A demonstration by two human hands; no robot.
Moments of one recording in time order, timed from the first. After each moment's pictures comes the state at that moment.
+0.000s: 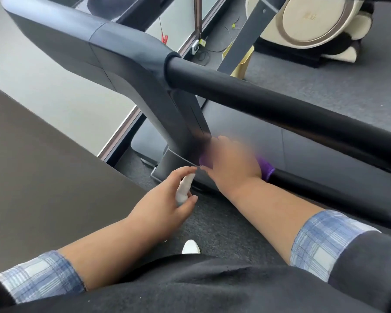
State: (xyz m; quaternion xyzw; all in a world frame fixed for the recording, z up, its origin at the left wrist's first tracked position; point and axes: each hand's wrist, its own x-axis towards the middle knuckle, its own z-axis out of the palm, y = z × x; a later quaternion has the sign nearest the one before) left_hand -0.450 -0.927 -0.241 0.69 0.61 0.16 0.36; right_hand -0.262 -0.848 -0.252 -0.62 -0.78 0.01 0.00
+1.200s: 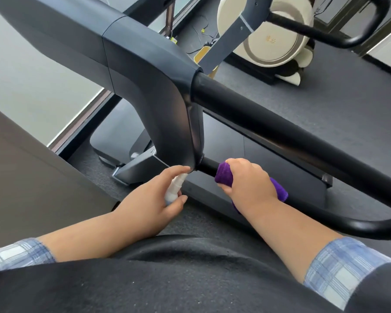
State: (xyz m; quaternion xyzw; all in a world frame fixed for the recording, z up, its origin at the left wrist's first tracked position) left_hand -0.481 -0.886 -0.257 0.73 0.49 0.24 0.42; right_hand -0.234 -0.861 -0.225 -0.71 -0.70 0.06 -0.06
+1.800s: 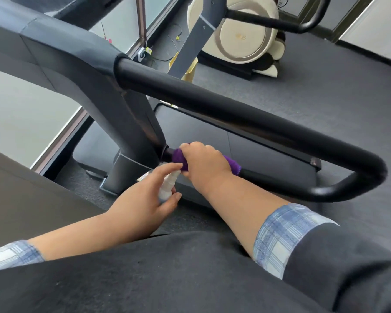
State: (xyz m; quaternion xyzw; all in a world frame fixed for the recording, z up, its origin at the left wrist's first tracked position) left_hand -0.422 -0.912 -0.241 0.77 0.45 0.24 0.38; right_hand -0.235 -0.857 -0.239 -0.65 -0.75 0.07 0.00
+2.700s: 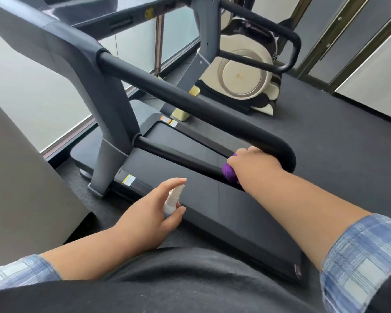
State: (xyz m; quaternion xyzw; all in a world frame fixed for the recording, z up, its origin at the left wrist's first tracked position) left_hand -0.302 -1.042 -0.229 0.74 0.49 0.31 0.35; right_hand -0.063 -0.958 -0.118 -0.63 -0.72 0.00 -0.30
